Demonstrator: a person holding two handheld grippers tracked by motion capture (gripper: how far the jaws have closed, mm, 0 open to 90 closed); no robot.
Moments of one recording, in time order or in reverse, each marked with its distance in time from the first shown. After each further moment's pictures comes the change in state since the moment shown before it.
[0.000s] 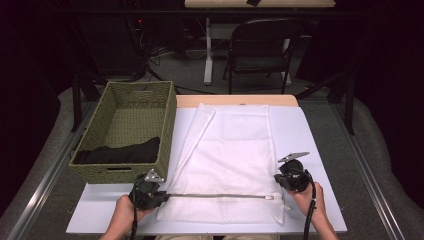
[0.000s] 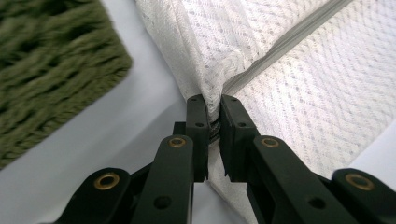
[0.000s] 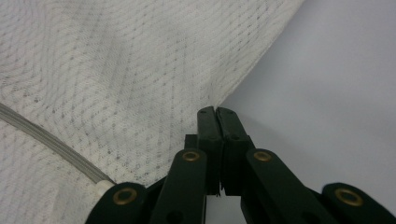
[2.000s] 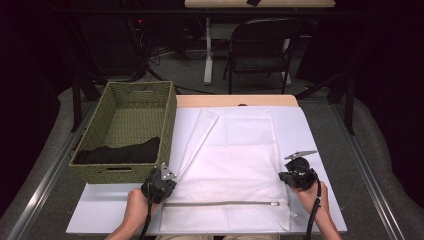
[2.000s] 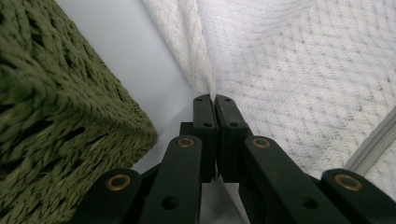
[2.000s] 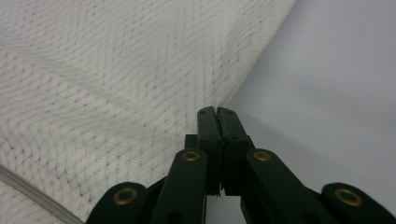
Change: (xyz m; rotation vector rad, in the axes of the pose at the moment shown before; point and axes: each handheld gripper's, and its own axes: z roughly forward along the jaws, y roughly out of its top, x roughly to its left) left arm -0.012 0.025 0.021 -0.053 0.215 0.085; right arm -0.017 -0.003 -0.002 -0.027 0.003 0.065
